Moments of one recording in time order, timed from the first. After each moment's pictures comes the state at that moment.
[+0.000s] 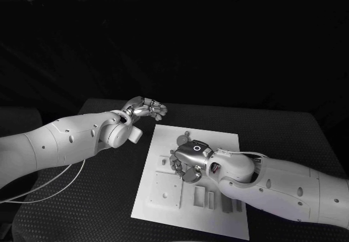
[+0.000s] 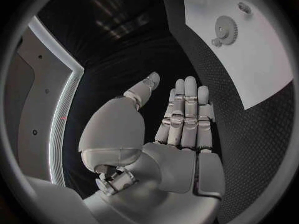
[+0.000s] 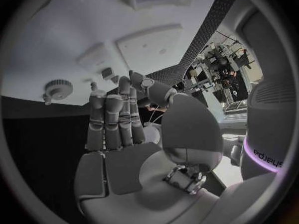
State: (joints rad) left arm 1.26 -0.78 -0.14 1.22 -0.26 -0.22 0.28; left_hand 1.08 -0.14 0.51 -0.22 0.06 0.88 0.17 0.28 0.51 1.25 0.10 0.07 0.29 1.02 0.05 0.68 0.41 0.05 0.74 -0.05 0.66 1.21; right arm 1.16 -0.50 -0.21 1.49 -1.80 -0.29 -0.06; right_hand 1.10 -0.19 0.92 -0.28 0.07 1.06 0.09 0.46 0.40 1.29 0.02 0.35 0.22 1.15 -0.08 1.24 0.72 0.23 1.06 0.00 1.00 1.31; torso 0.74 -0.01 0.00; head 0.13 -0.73
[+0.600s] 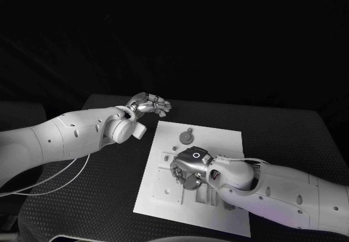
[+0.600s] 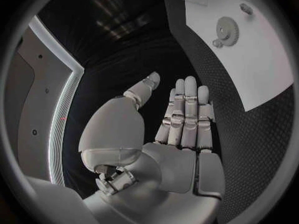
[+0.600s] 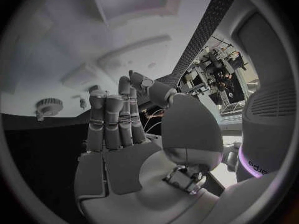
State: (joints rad) left arm 1.26 -0.77 -0.14 1.22 -0.25 -0.22 0.28; left_hand 1.08 -0.14 0.51 -0.22 0.06 0.88 0.17 0.28 0.51 1.25 0.10 0.07 0.29 1.02 0.05 0.68 0.42 0.05 0.74 -0.05 0.66 1.21; right arm 1.13 -0.48 -0.23 1.50 -1.83 -0.28 -0.06; right_hand 1.10 -0.19 0.92 -0.28 0.07 1.06 0.09 0.46 0.40 1.29 0.02 0.35 0.22 1.15 -0.08 1.24 0.72 0.23 1.07 -0.01 1.00 1.31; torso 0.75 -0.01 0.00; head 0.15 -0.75
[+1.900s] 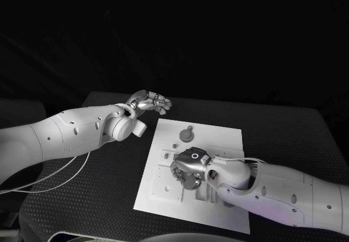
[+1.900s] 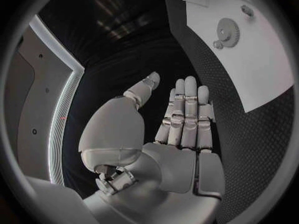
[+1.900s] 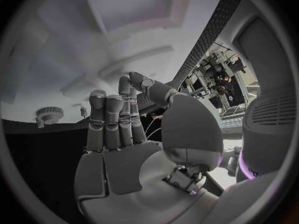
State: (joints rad) left arm 1.26 -0.78 -0.14 1.23 -0.25 -0.22 0.28; left_hand 1.08 -0.14 0.51 -0.22 0.06 0.88 0.17 0.28 0.51 1.25 0.10 0.07 0.29 1.02 0.05 0.68 0.42 0.05 0.74 -0.05 0.66 1.21; right arm 1.12 -0.46 -0.25 1.46 -1.86 -0.26 -0.06; right_hand 1.10 -0.19 0.91 -0.28 0.08 1.06 0.09 0.46 0.41 1.29 0.02 0.35 0.22 1.16 -0.08 1.24 0.72 0.23 1.07 -0.01 1.00 1.31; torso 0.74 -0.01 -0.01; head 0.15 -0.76
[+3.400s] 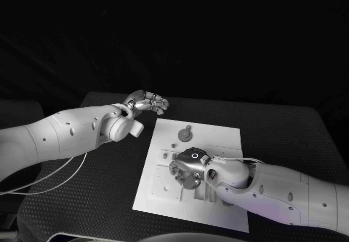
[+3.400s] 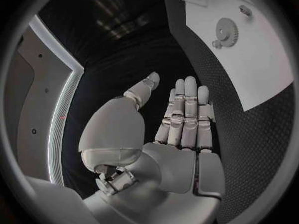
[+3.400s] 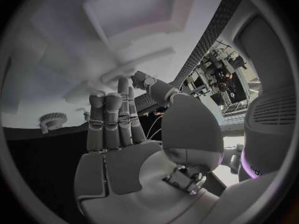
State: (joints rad) left arm 1.26 -0.79 -0.14 1.23 -0.25 -0.22 0.28; left_hand 1.08 -0.14 0.51 -0.22 0.06 0.88 0.17 0.28 0.51 1.25 0.10 0.07 0.29 1.02 0.05 0.67 0.42 0.05 0.74 -0.05 0.65 1.21; right arm 1.10 -0.46 -0.24 1.44 -1.82 -0.28 -0.05; right_hand 1.09 -0.26 0.81 -0.29 0.11 0.92 0.14 0.36 0.39 1.17 0.05 0.31 0.24 1.10 -0.02 1.22 0.71 0.23 1.02 0.01 1.00 1.31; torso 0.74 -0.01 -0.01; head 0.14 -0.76
